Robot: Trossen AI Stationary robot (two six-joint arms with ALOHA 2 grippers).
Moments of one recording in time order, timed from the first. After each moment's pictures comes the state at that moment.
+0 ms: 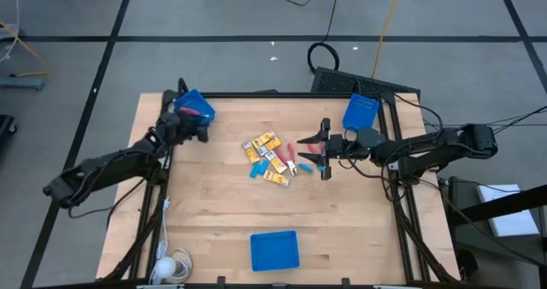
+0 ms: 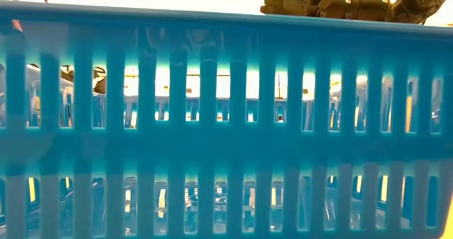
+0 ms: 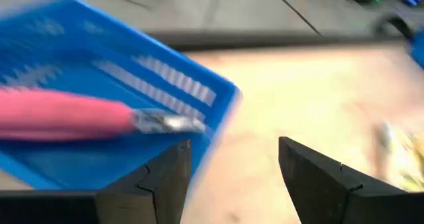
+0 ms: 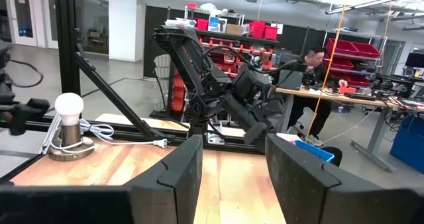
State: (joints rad) left arm 0.86 0.75 0.06 0.24 0.01 -0.36; right arm -0.08 1.23 0.57 0.86 -0.07 -0.12
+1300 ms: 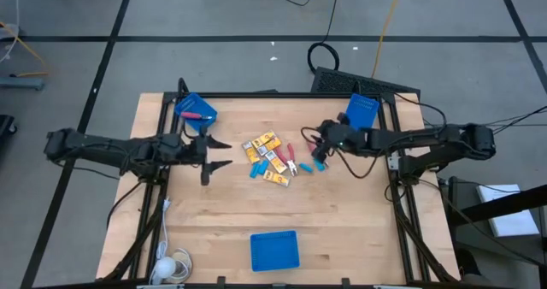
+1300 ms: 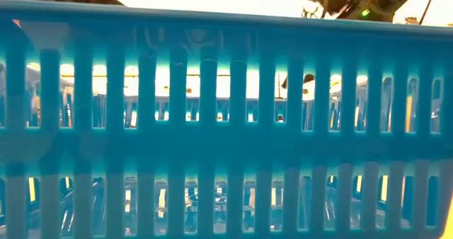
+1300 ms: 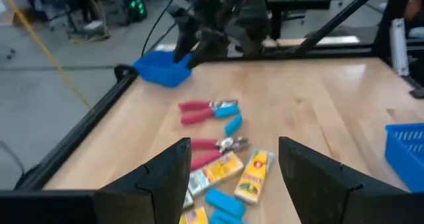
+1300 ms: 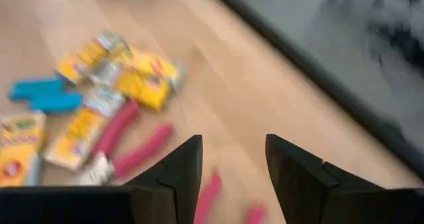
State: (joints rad) left arm -0.06 0.72 0.46 0.01 -0.18 0.04; right arm -0.16 1.24 0.75 -0.10 0.45 0.22
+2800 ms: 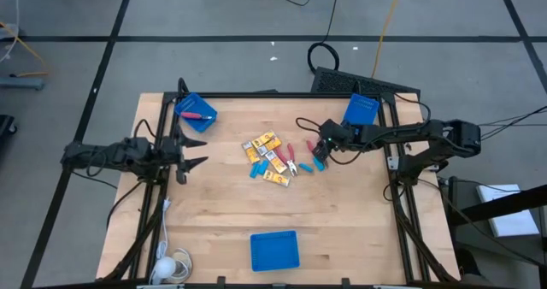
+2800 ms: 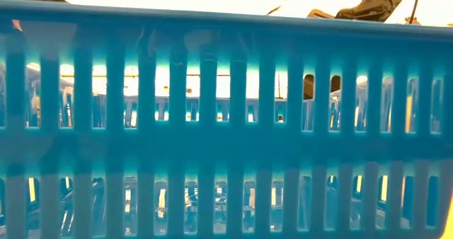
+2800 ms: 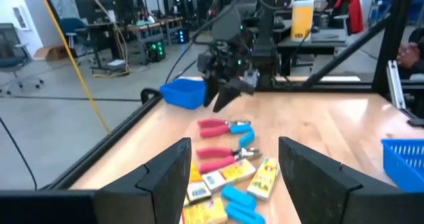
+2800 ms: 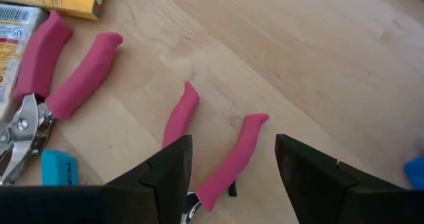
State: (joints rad) left arm -0.12 0.12 0.27 -0.22 -0.29 0.04; right arm -0.28 1.40 0.75 -0.26 0.28 0.46
